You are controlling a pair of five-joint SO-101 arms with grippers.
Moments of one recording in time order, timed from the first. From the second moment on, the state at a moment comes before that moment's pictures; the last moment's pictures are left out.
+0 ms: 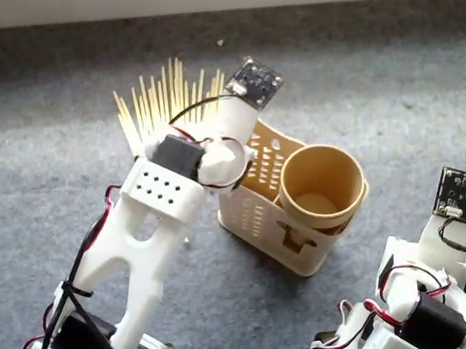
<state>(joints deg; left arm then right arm) 24.7 -1.7 9.1 67.0 -2.2 31.8 -79.7 50.1 92.0 15.1</state>
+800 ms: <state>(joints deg) 21.6 43.6 -68.7 96.8 -0.4 28.2 -79.7 50.2 93.1 15.1</state>
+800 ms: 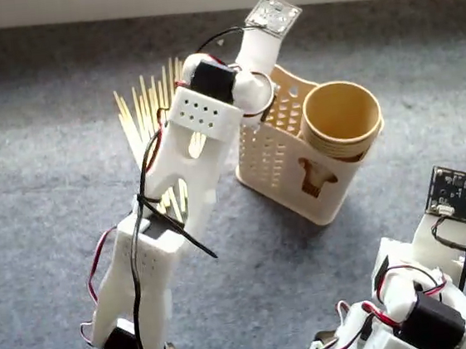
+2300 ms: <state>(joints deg) -12.6 35.6 -48.5 97.4 -2.4 26.0 -79.6 58.9 82.5 15.1</state>
